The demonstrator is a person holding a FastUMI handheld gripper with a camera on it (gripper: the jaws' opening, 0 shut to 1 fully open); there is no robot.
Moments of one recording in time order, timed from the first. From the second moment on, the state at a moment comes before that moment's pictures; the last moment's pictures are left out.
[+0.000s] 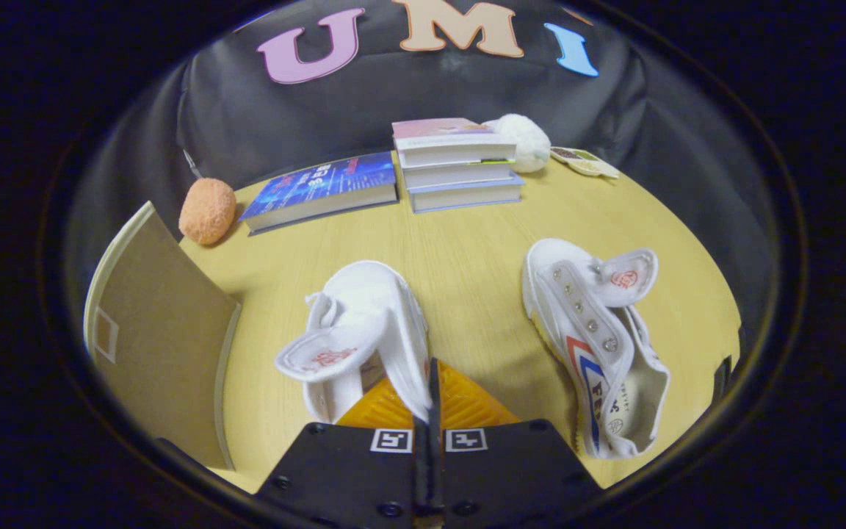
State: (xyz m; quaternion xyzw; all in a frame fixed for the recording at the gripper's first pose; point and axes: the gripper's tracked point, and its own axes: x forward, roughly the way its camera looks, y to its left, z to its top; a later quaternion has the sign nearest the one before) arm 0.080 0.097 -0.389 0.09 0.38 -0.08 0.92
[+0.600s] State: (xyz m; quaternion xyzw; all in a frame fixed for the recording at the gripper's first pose) arm 0.072 0.110 -0.285 -0.06 0.32 -0.14 0.94
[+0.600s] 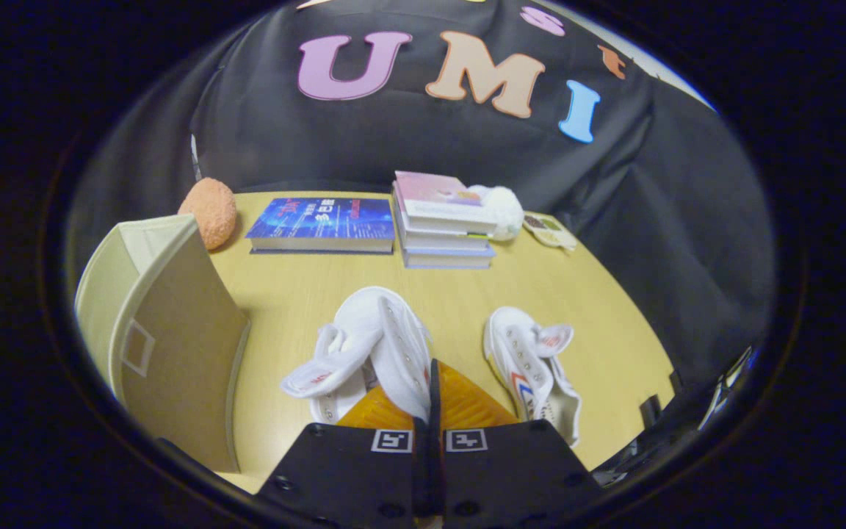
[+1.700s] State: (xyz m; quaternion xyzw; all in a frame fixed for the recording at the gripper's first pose) arm 0.079 0.356 -0.121 -0.02 0.25 -0.13 0.96
